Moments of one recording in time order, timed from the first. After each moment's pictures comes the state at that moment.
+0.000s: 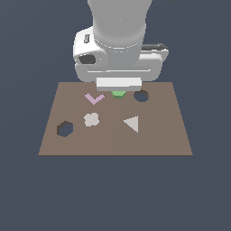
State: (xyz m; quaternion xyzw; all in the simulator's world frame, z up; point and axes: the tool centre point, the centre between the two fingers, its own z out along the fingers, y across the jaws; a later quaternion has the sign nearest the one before) arm -0.036 0.008 0.133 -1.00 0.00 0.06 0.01
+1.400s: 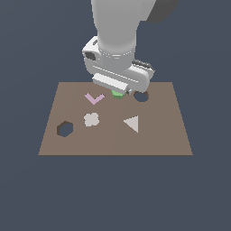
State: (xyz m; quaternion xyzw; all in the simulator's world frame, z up) arm -0.073 0.005 0.081 -0.97 0.22 0.02 0.00
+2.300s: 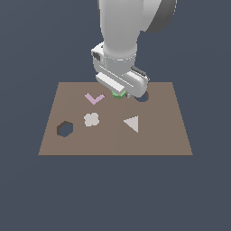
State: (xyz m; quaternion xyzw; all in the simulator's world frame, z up) arm -0.090 0.012 0.050 -0.94 0.34 0.00 0.00
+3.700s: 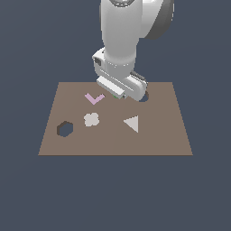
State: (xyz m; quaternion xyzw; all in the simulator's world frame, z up) arm -0.091 0.012 0.033 -0.94 0.34 0.00 0.00
